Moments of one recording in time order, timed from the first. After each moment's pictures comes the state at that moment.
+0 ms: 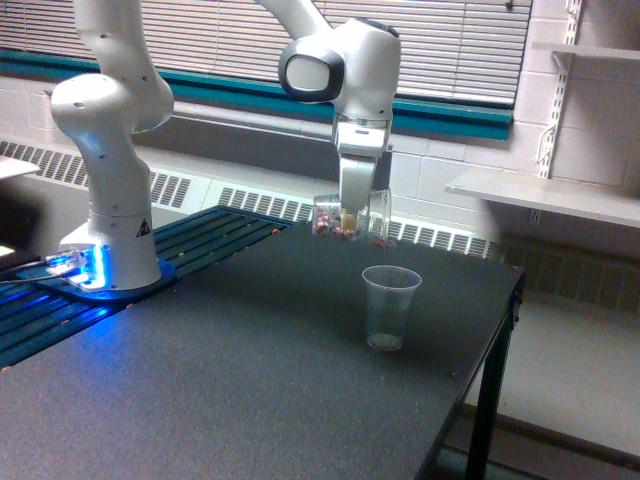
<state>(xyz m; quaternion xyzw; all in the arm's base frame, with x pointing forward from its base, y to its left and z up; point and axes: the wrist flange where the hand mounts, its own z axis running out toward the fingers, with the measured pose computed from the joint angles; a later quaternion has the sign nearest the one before) 0.471 0.017 0.321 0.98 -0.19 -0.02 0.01</state>
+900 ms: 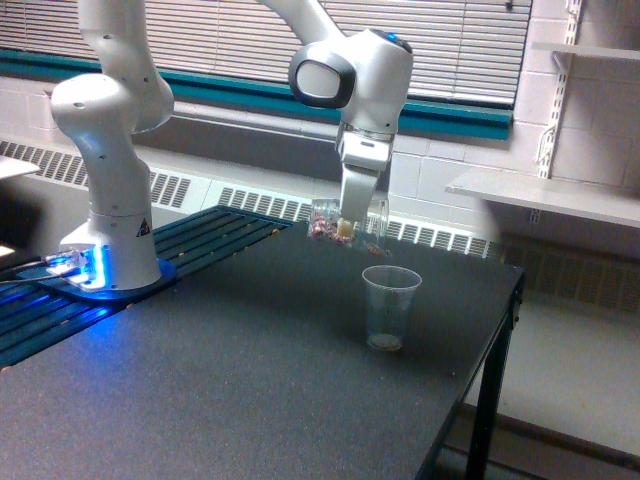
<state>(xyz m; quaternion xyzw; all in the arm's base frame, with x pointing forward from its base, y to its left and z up) 0.475 0.018 0.309 0.98 -0.18 -0.07 0.02</state>
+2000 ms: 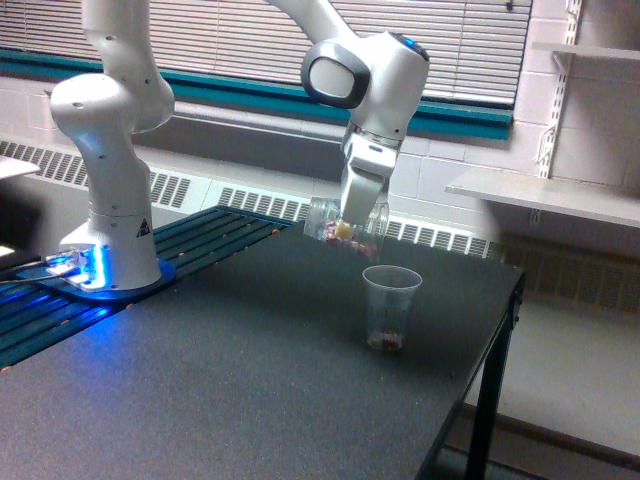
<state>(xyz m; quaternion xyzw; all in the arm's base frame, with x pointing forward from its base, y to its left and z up) 0.485 0.013 0.307 0.98 -0.17 -0.12 0.04</state>
